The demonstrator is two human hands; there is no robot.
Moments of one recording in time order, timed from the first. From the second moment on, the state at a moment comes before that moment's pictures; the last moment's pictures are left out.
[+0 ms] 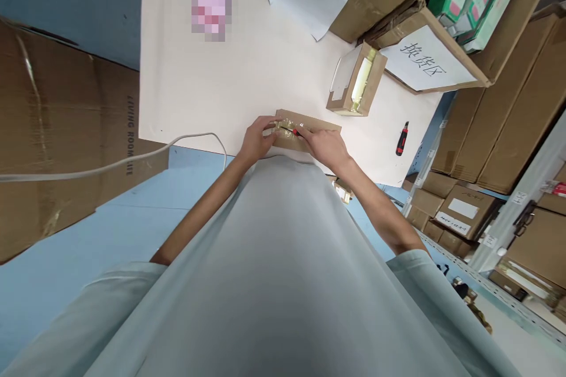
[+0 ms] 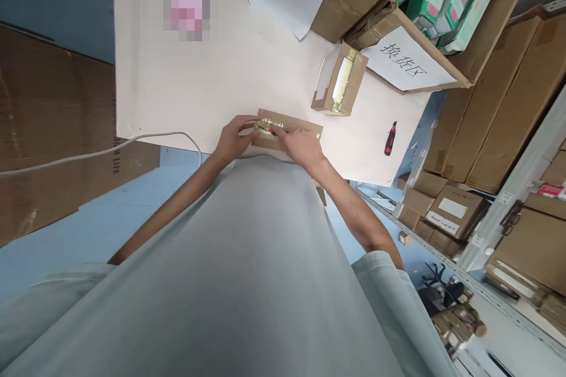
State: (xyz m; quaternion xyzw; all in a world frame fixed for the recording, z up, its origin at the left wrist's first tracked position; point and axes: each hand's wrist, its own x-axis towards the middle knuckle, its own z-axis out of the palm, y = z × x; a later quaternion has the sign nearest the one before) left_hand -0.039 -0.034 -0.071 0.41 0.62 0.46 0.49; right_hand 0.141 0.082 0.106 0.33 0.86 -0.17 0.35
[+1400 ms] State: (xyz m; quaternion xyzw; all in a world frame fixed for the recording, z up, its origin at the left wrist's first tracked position) left_hand -0.007 -0.028 -0.060 0.37 0.66 0.44 0.49; right_hand 0.275 0.098 0.112 0.32 0.81 -0.14 0.46
